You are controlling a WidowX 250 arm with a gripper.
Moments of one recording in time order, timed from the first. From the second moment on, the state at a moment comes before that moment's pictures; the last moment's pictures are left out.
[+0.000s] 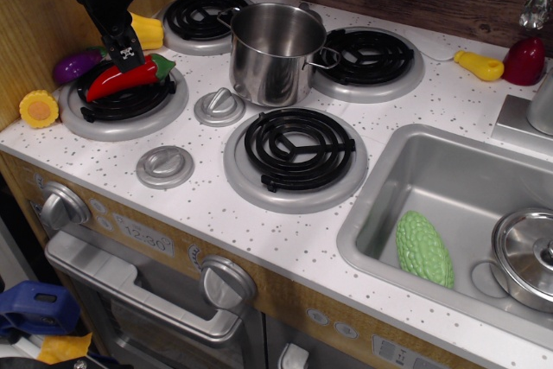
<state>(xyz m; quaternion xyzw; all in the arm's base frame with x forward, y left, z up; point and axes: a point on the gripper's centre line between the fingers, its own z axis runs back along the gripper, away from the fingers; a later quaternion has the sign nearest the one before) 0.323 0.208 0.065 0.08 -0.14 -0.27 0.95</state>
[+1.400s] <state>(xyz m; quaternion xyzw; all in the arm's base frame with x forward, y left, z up) 0.329 0.211 0.019 0.02 -0.15 -0.23 0.96</state>
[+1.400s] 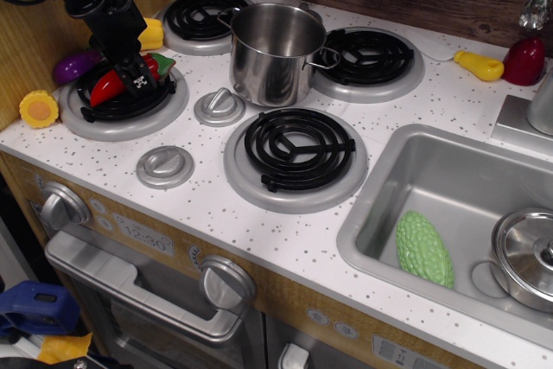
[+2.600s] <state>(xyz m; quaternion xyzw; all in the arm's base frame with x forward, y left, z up) 0.397 0.138 0.111 0.12 -0.20 -0.28 0.93</state>
